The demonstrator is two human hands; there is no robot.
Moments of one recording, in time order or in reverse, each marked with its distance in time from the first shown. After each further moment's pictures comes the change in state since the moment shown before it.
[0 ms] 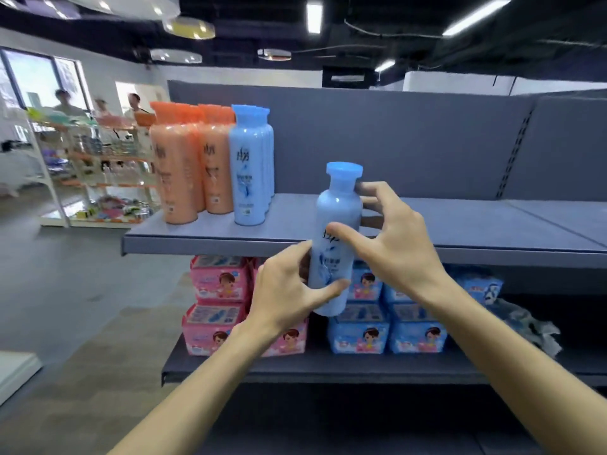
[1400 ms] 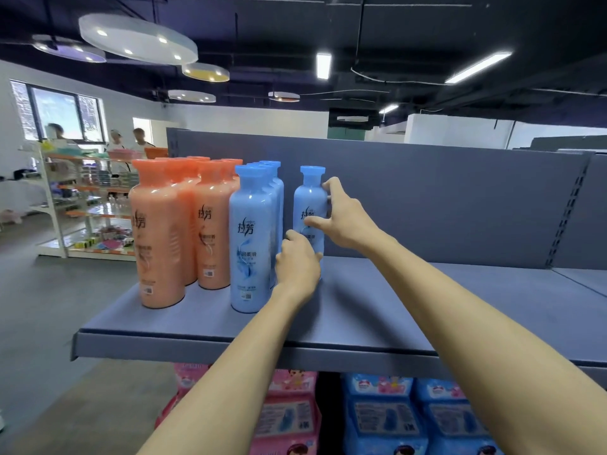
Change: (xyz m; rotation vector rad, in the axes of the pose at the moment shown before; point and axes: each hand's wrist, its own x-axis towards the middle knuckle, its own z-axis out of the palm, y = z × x) left_hand 0.212 -0.092 0.045 0.352 -0.038 -0.521; right_hand 0.246 0.082 0.100 -0.166 -0.235 0.085
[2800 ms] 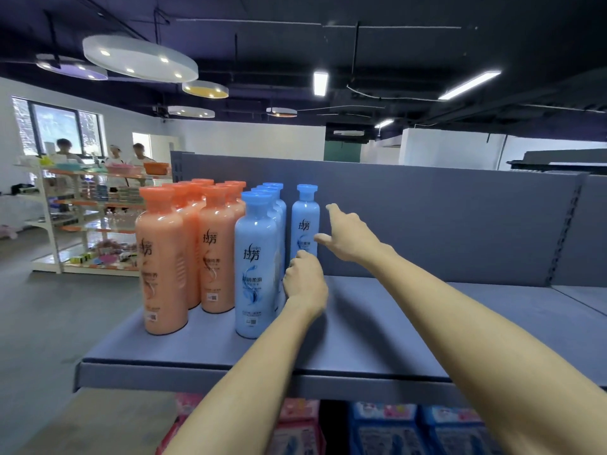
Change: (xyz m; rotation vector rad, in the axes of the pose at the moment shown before) left_hand 0.018 0.004 0.012 0.229 -0.038 0.018; right_hand 0.019 -0.001 -0.004 -0.344 -0.057 0.097
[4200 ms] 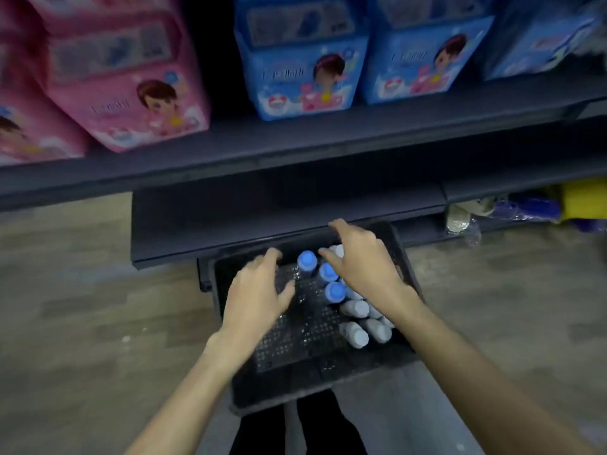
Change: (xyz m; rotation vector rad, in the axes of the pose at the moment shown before) left_hand -0.443 -0.151 0.278 -0.092 -0.719 0.131; right_hand -0.499 0.209 0.321 0.086 -0.530 0.464
